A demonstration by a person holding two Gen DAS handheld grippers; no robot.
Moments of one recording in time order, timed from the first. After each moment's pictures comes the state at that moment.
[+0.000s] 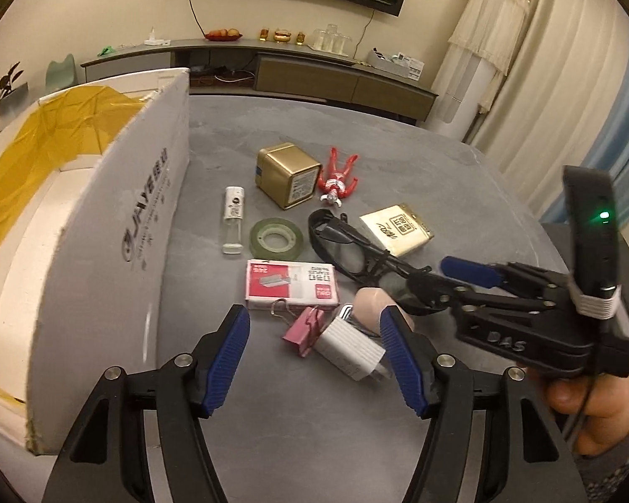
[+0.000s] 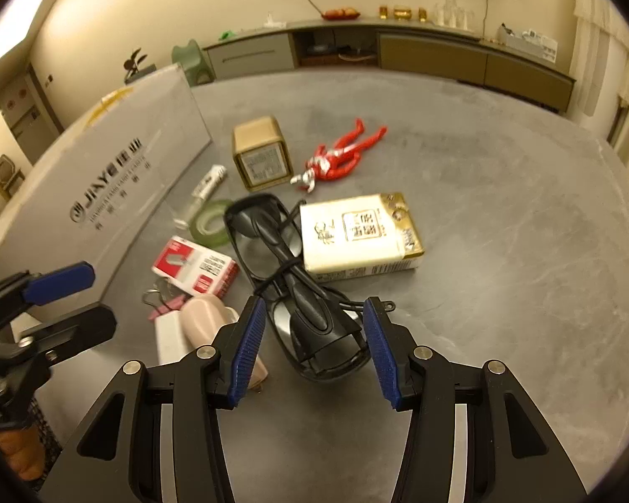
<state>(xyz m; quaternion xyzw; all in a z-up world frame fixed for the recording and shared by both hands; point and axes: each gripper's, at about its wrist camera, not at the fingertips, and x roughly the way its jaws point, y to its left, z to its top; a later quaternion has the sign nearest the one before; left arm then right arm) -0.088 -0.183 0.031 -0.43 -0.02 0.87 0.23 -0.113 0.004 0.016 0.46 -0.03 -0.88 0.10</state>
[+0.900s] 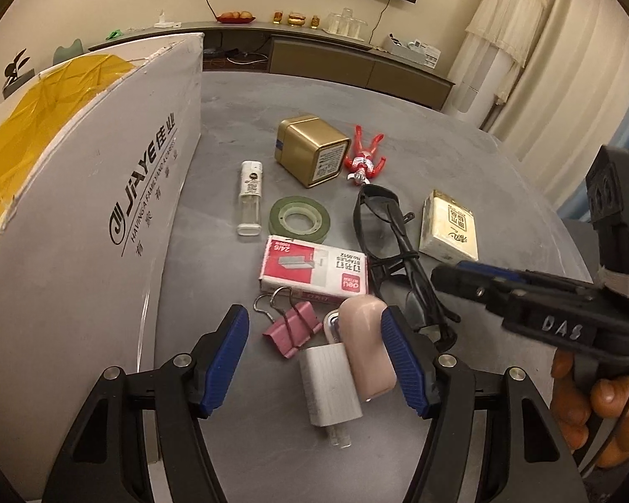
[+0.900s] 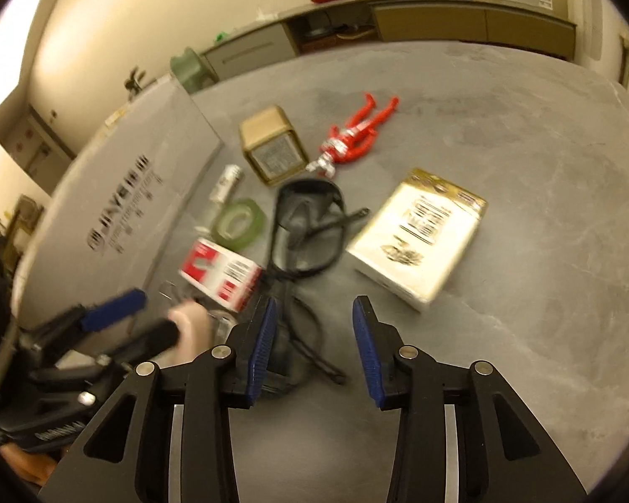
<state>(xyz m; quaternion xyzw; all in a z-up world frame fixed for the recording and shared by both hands) -0.106 -0.189 0.005 -0.46 -0.03 0.87 0.21 -0.110 0.005 0.018 0.47 -0.13 -0.86 0.13</state>
